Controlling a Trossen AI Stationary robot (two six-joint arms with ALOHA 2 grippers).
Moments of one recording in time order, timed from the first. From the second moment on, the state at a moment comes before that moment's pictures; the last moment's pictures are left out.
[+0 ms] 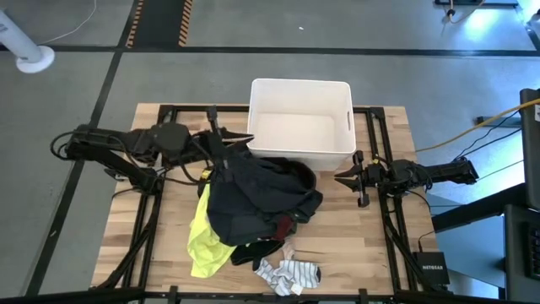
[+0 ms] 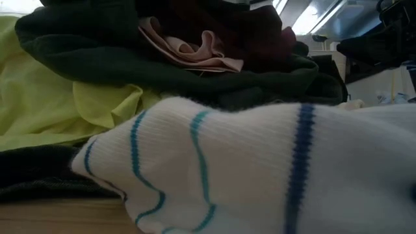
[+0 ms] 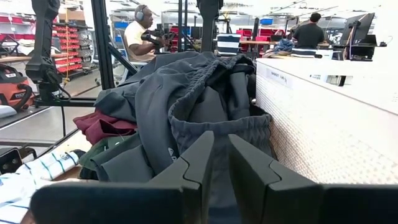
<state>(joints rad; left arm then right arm) -0.20 1.23 1.41 -0.29 -0.58 0.41 0.18 0.01 0.01 0.04 0.14 -0.03</state>
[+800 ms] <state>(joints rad) -0.19 1.20 1.41 -0.49 -0.58 0.12 0.18 0.01 0.01 0.04 0.14 -0.03</state>
